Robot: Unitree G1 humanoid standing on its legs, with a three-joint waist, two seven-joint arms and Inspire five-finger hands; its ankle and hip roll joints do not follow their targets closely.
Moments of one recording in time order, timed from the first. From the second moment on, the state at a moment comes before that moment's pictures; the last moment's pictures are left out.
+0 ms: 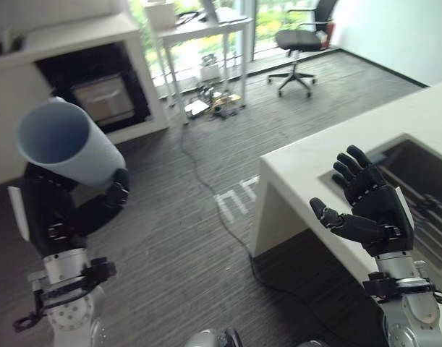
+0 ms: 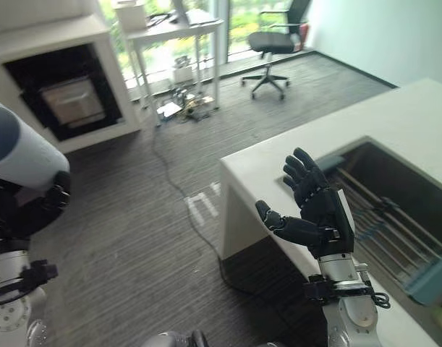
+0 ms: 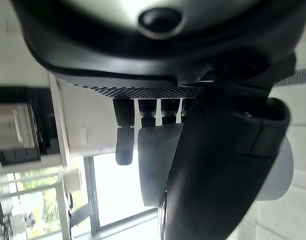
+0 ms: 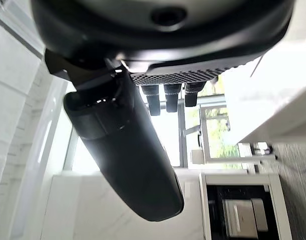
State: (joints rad) left arm 0.21 0.37 0.32 -0.23 -0.28 -0.50 0.21; right arm 0.26 -0.33 -0.13 -0.40 0.47 -0.19 0.15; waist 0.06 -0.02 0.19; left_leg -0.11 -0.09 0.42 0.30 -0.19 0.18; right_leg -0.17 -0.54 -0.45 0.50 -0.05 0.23
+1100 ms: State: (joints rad) left arm 0.17 0.41 0.16 -0.29 -0.15 -0.42 0.38; right arm 0.22 -0.44 -0.14 -0.38 0.47 -0.17 0.16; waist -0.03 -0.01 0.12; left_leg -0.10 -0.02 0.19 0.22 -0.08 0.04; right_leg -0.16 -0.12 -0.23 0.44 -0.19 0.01
